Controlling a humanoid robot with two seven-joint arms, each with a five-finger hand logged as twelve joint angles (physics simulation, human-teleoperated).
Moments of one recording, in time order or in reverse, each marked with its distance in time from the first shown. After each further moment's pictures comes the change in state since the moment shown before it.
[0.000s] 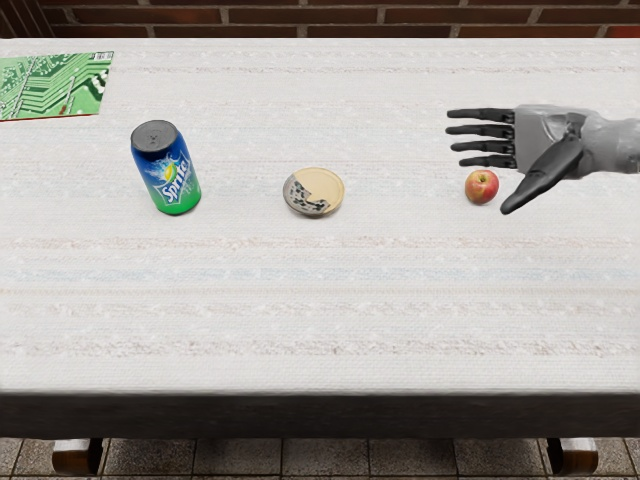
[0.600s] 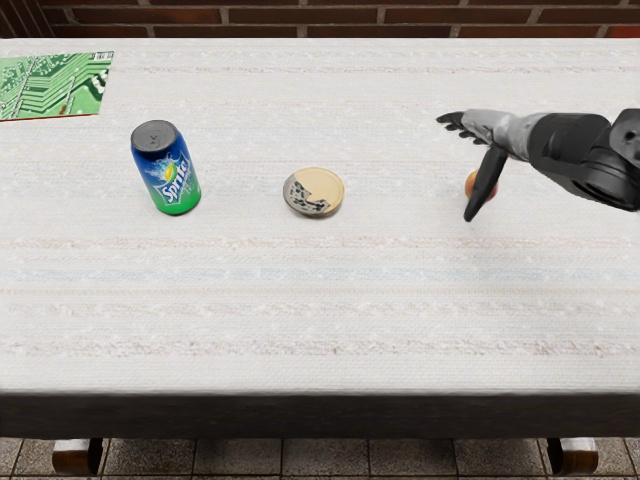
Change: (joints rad) left arm -0.001 0.000 0.000 0.000 0.000 0.000 0.000; right arm 0.083 0.307 -0.032 0.065 -0.902 -0.518 -0.291
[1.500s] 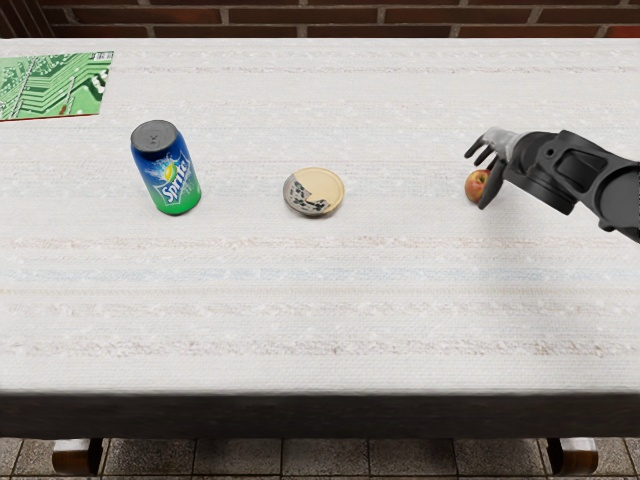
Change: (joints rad) left arm 0.001 0.000 0.000 0.000 0.000 0.000 0.000; right arm 0.026 0.257 -0.116 -0.462 -0.074 -0.052 -0.026
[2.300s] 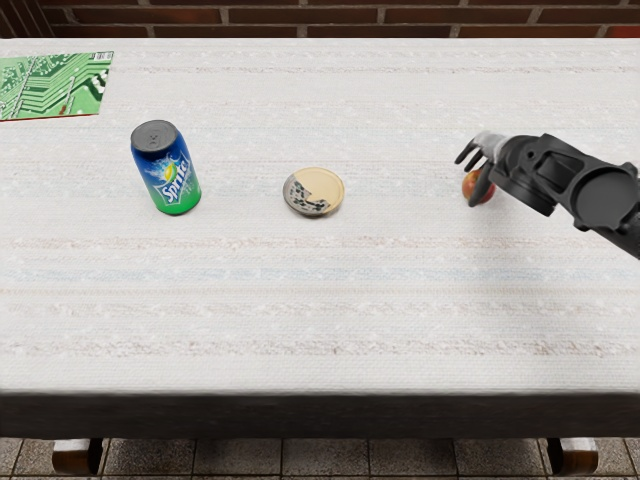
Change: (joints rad) left arm -0.001 0.000 0.000 0.000 0.000 0.000 0.000; right arm 0.003 0.076 -0.006 -0.095 -0.001 -0.011 0.013
